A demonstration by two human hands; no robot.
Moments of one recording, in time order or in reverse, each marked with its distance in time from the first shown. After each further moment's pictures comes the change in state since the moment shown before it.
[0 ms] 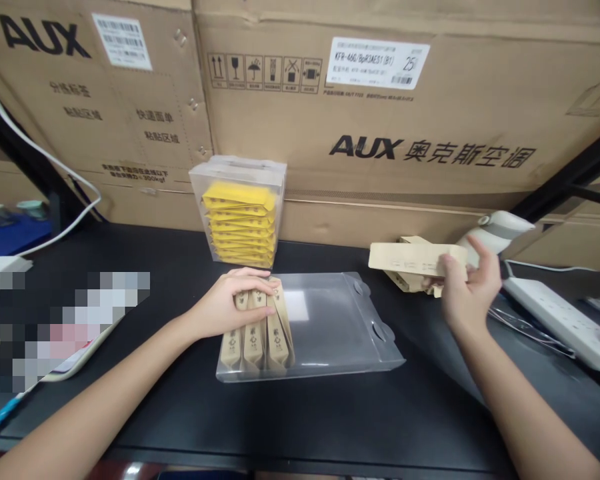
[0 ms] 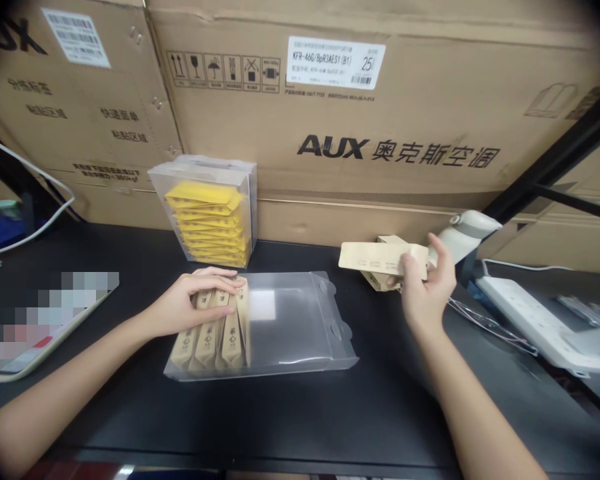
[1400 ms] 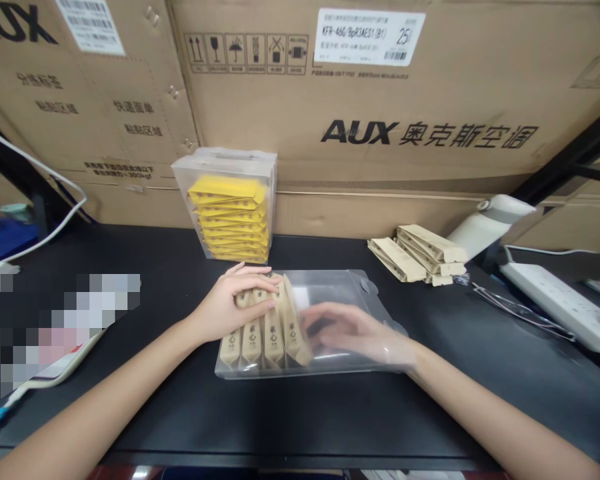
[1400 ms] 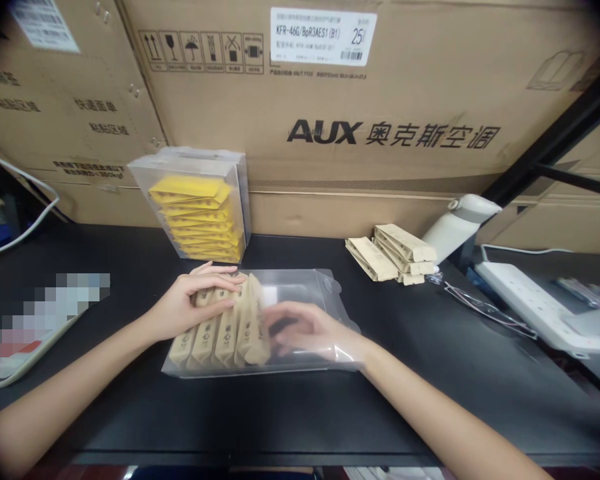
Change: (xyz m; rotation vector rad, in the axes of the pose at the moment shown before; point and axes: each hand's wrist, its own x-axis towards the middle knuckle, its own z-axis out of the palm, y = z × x) left_hand 0.003 0.006 0.014 0.048 -0.008 -0.016; right_hand -0.098 -0.048 0.039 0.551 -1.504 0.592
